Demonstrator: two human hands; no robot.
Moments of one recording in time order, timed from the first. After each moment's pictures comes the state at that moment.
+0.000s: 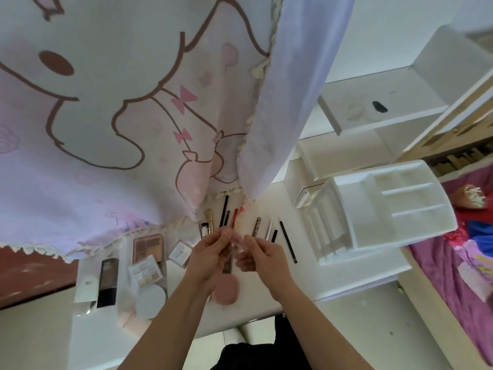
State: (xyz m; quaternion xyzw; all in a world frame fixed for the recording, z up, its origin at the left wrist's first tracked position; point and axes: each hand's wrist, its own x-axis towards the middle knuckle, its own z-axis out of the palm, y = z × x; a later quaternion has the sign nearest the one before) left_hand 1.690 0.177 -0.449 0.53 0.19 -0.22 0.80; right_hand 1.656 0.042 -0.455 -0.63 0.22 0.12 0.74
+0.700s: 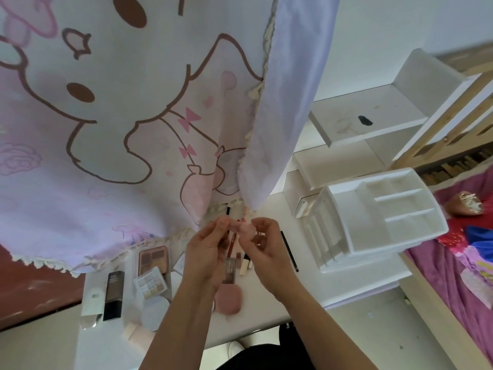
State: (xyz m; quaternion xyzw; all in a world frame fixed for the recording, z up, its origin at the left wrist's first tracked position) left_hand 1.692 0.166 -0.381 0.49 0.24 -0.12 0.83; right_hand 1.654 0.044 -0.398 -0.69 0.11 0.02 0.72
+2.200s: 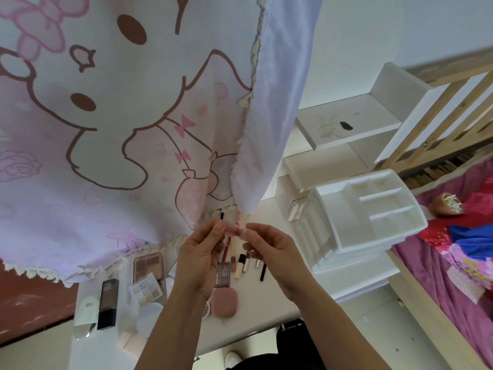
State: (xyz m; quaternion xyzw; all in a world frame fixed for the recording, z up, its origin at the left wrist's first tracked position) left_hand 1.674 0.173 -0.366 0.56 0.09 -0.12 0.81; right_hand 1.640 0.022 -0.365 -0.60 0.17 0.08 0.78
